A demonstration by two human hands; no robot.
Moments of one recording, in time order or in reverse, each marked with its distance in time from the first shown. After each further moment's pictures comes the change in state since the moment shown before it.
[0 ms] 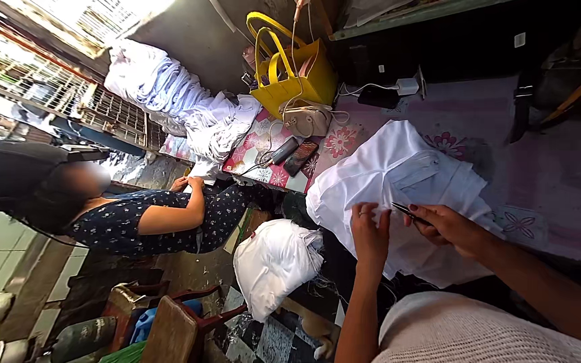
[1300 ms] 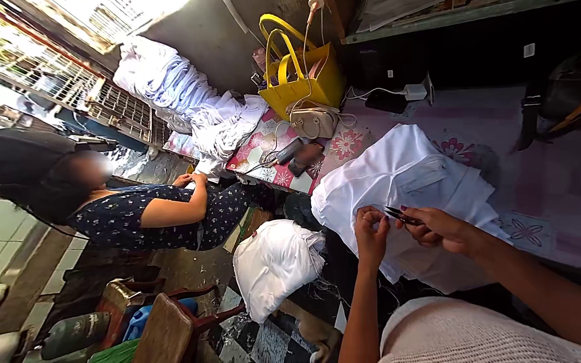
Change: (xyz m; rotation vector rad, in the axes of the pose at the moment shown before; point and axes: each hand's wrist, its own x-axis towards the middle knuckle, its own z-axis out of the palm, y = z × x) left_hand -0.006 -0.041 0.018 -0.577 0.057 -0.049; right_hand 0.037 0.012 0.001 0.202 -0.112 0.285
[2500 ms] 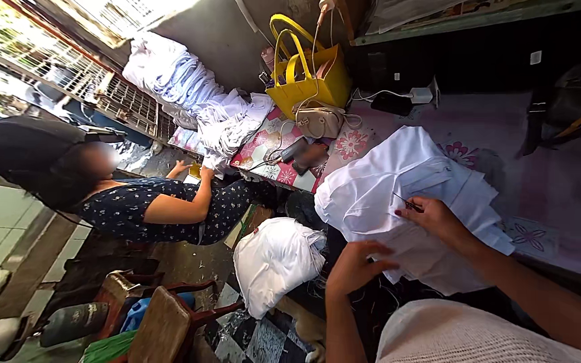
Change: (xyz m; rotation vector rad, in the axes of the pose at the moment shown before) left_hand -0.025 0.064 -0.079 0.263 -0.614 0.040; right_hand 0.014 0.004 0.006 -0.663 0.471 -0.460
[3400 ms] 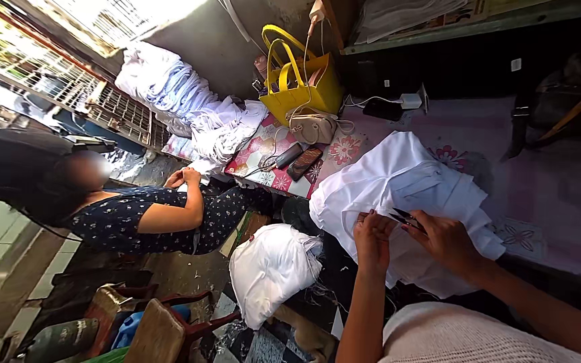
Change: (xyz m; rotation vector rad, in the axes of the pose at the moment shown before) left_hand 0.080 0.007 0.061 -1.332 0.743 -0.322; right_hand -0.033 0.029 0.002 -0.656 0.407 -0.711
